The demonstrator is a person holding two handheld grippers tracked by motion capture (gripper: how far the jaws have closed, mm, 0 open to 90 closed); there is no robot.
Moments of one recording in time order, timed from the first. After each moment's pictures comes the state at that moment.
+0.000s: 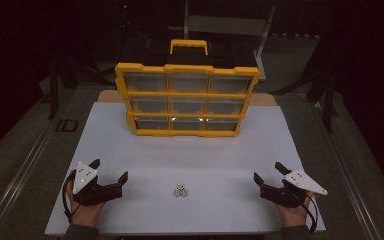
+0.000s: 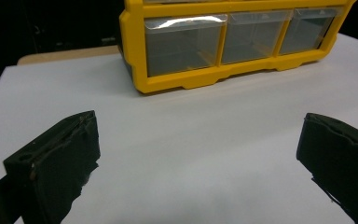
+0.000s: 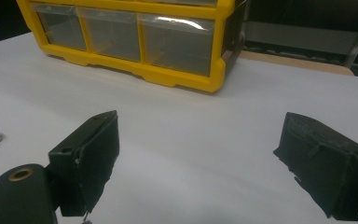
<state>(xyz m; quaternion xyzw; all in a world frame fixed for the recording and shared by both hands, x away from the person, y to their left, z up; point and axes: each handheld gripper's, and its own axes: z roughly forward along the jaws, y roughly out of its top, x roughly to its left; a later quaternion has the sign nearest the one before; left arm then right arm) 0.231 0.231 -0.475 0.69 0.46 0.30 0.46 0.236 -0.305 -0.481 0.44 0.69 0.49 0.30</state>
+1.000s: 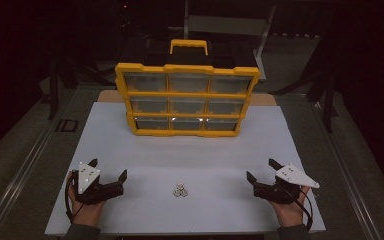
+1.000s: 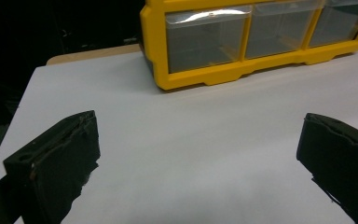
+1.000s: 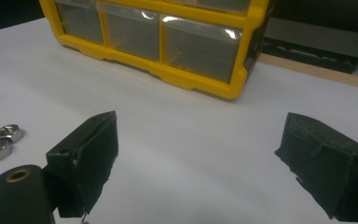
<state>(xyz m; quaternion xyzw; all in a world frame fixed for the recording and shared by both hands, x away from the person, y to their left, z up) 0.236 0.229 -0.483 0.68 0.48 0.33 0.44 0.240 -0.281 -0.458 0.42 0.72 0.47 0.29</state>
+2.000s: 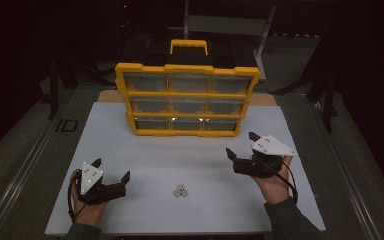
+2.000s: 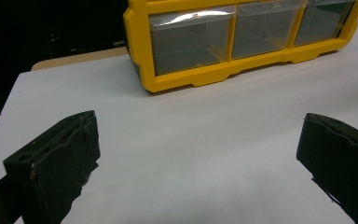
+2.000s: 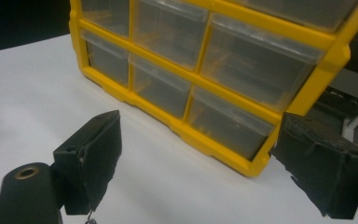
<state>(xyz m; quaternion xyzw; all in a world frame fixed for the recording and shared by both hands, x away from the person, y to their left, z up) 0.236 0.224 -0.483 0.69 0.46 0.32 0.45 0.279 -0.218 -0.387 0.35 0.76 0.46 0.31</state>
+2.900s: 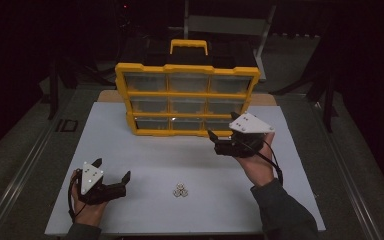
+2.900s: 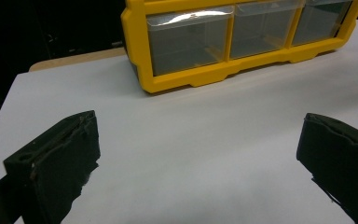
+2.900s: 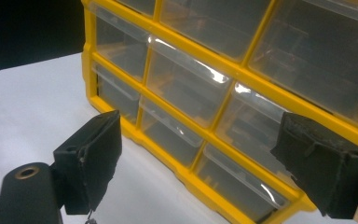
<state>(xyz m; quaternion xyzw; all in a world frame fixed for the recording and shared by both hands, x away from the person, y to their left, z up) 0.236 0.223 -0.483 0.70 0.46 0.32 0.45 0.313 -0.170 -0.352 0.31 0.77 0.46 0.33</state>
